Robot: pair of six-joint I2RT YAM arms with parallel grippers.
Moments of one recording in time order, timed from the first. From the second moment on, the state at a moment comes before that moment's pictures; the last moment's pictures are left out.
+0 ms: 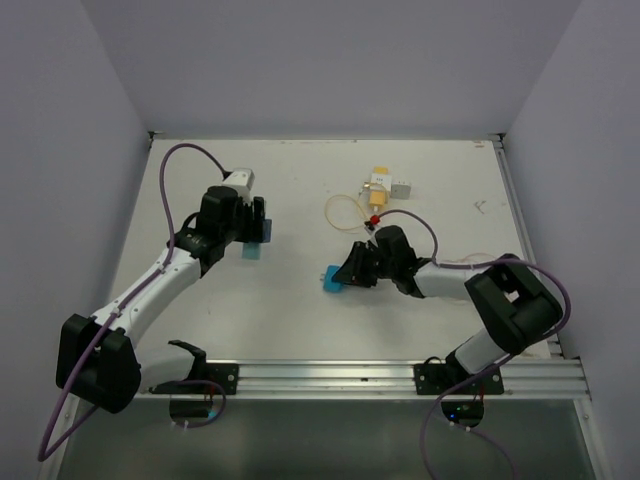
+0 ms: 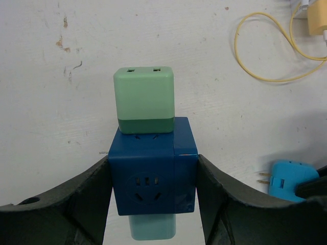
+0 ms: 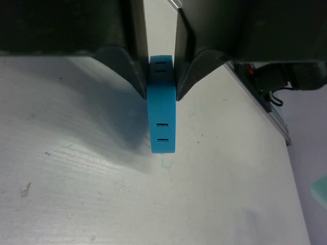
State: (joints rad) left arm -0.37 1.21 0.85 -0.26 -0.07 -0.22; right arm 0.59 1.57 0.58 0.29 -0.38 0.86
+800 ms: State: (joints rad) left arm -0.37 1.24 0.85 -0.28 -0.07 -0.35; right arm 0.60 1.24 0.58 0.14 -0.27 0.73
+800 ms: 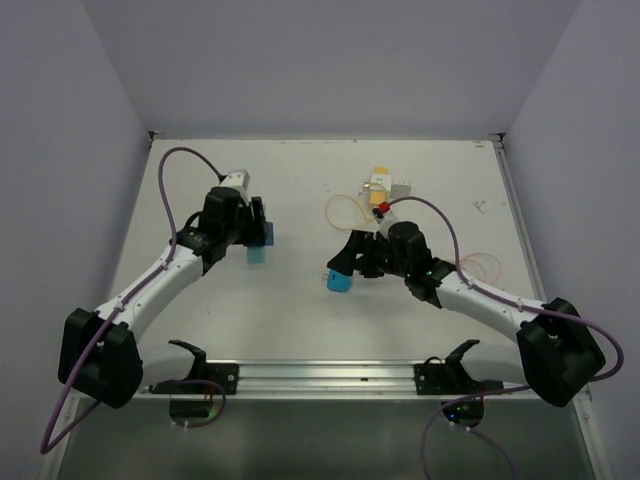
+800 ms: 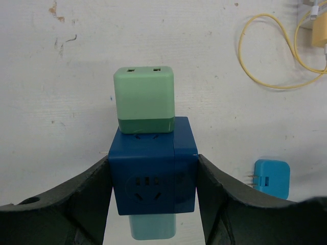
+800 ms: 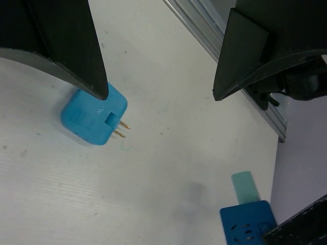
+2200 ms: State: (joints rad) left arm -0.39 1.05 0.88 -0.55 -0.21 -0.96; right arm 0.92 1.81 1.04 0.49 -0.29 0.72
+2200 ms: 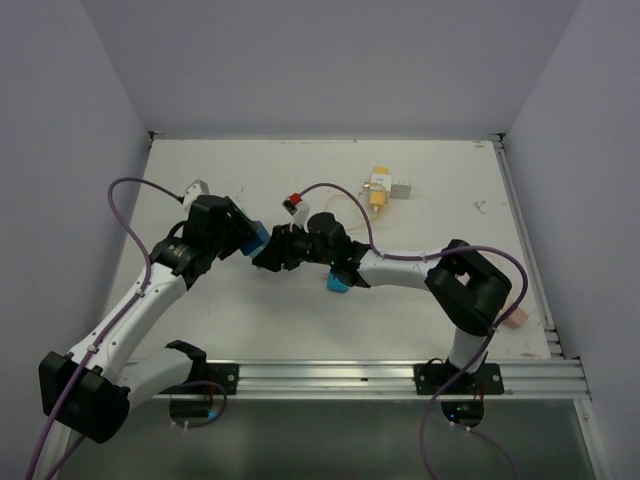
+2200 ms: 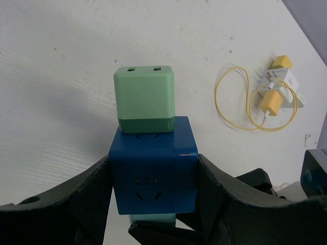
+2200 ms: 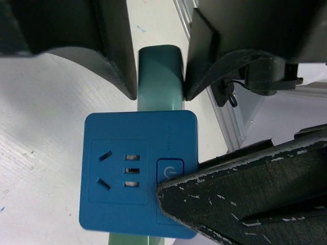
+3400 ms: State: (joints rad) left arm -0.39 1.11 0.86 -0.44 -0.57 -1.17; right arm 0.93 1.61 0.71 0.56 -0.26 0.75
